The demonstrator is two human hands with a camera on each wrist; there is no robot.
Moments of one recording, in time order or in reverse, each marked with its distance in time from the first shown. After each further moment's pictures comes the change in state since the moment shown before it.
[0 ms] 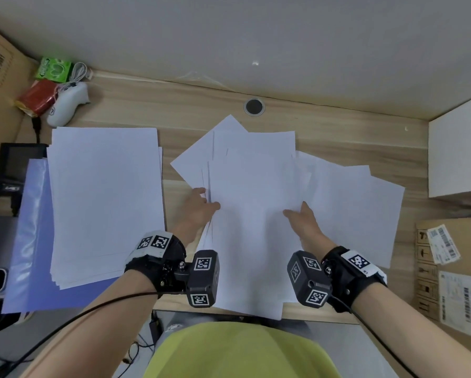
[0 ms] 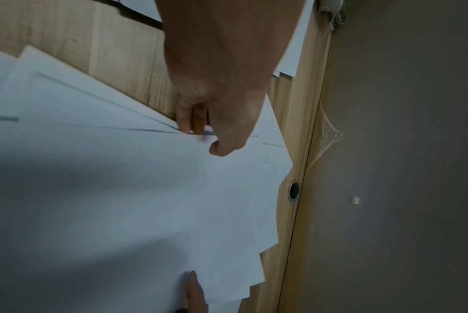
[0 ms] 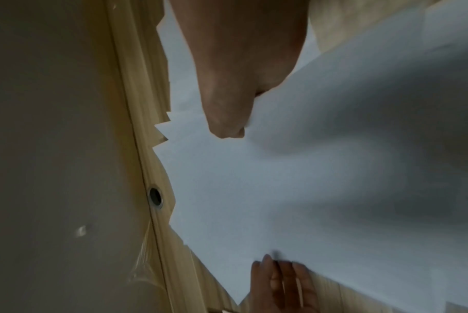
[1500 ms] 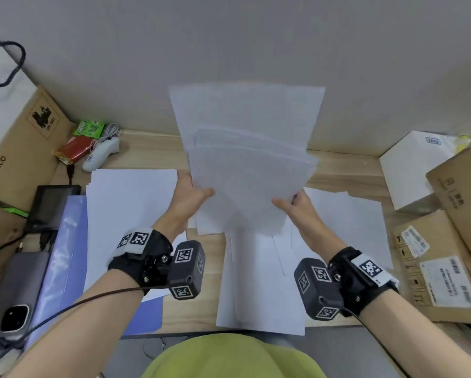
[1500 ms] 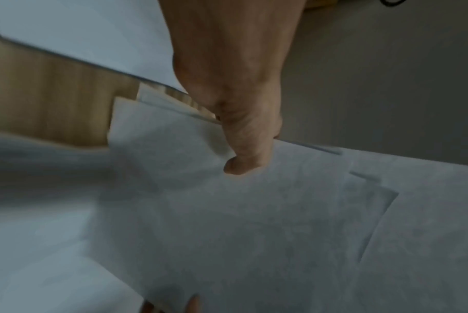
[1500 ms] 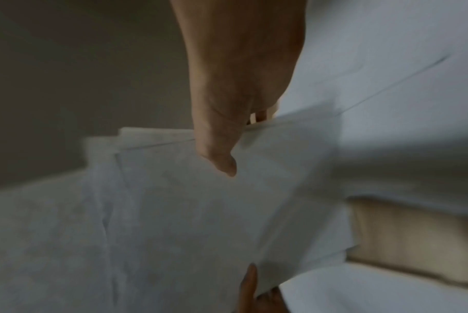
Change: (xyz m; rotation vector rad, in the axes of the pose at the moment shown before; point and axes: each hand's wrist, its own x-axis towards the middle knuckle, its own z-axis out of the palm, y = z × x) left_hand -0.084 0.071 -0.097 -0.178 -0.033 0.553; right_hand -0.113 -0.072 0.026 0.142 -0.099 -0.590
